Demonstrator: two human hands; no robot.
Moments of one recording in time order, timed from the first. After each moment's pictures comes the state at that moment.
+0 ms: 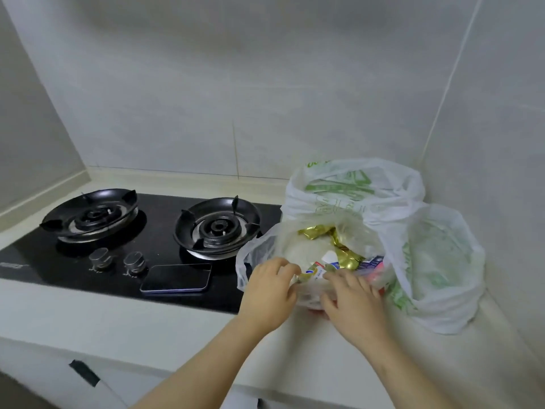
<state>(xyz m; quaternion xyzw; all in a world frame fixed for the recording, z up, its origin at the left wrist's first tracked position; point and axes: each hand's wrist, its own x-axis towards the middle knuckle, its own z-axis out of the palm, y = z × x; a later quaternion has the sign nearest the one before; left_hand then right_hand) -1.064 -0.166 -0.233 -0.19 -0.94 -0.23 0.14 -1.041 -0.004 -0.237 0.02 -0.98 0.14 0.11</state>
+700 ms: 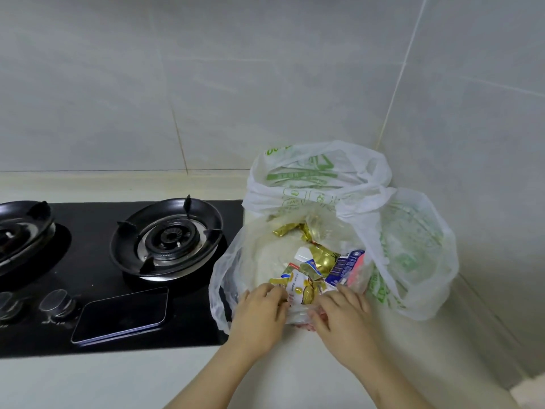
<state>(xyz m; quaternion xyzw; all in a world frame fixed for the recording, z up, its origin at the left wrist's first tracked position) -1.112 -0.154 -0.283 -0.24 -0.94 -0.23 -0.01 -1.056 0.005 -0.285 -0.04 -0.98 0.07 0.17</state>
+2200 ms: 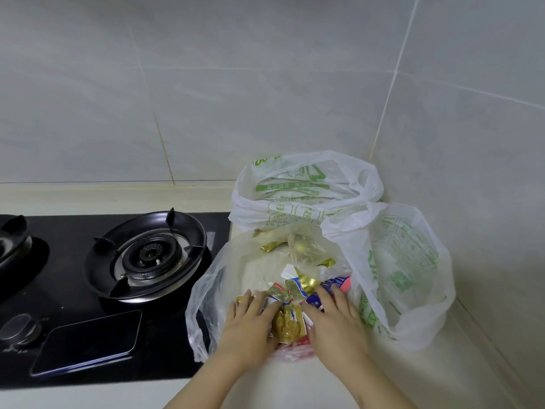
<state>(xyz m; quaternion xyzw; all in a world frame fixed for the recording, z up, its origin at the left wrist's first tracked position) -1.138 -0.128 -0.294 -0.24 -0.96 -0.07 -0.12 -1.093 0.034 -0.293 -0.01 -0.99 0.01 0.11</state>
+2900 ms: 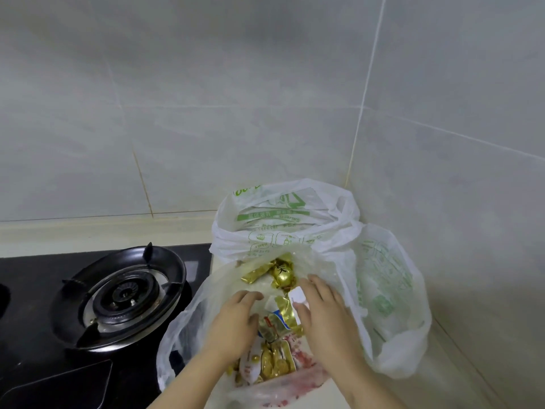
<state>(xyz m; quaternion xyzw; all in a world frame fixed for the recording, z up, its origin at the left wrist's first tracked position) -1.190 -0.112 -0.265 -0.24 -0.93 -0.29 0.00 -1.111 0.044 -0.225 -0.06 -0.97 0.13 0.18</state>
